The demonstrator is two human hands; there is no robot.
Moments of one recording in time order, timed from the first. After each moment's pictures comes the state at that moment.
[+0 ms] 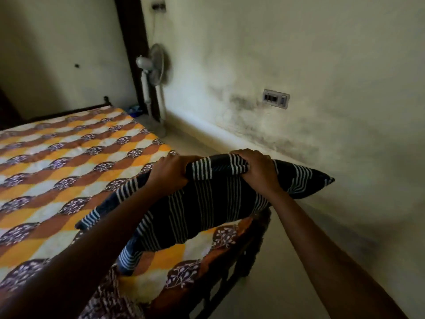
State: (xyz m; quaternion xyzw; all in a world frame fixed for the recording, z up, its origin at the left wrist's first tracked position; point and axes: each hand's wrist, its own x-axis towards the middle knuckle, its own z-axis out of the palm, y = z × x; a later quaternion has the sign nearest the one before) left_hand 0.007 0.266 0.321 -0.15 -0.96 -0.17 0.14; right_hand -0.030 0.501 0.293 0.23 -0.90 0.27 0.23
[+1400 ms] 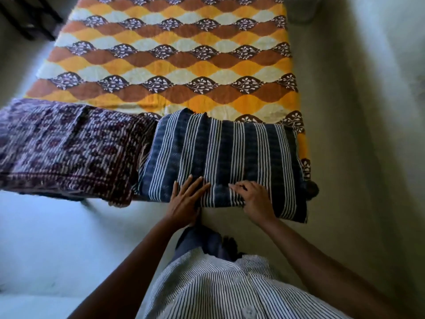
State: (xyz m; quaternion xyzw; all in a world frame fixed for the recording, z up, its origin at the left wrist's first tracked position) left_hand 0.121 0.412 0.024 0.23 -0.95 -0.18 -0.09; right_hand -0.075 0.556 0.038 0.57 -0.80 0.10 -0.17
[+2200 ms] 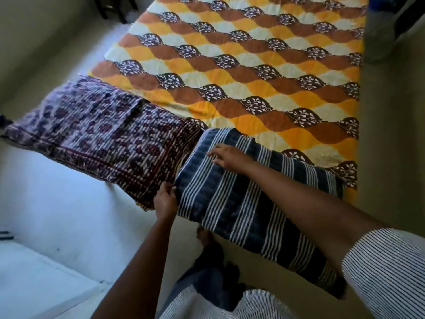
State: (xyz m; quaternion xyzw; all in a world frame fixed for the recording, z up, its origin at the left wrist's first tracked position) left_hand 0.163 0.330 0.018 0.74 -0.53 -0.38 0.16; right_hand -0.061 0.286 0.078 0.71 -0.63 0.03 -0.32
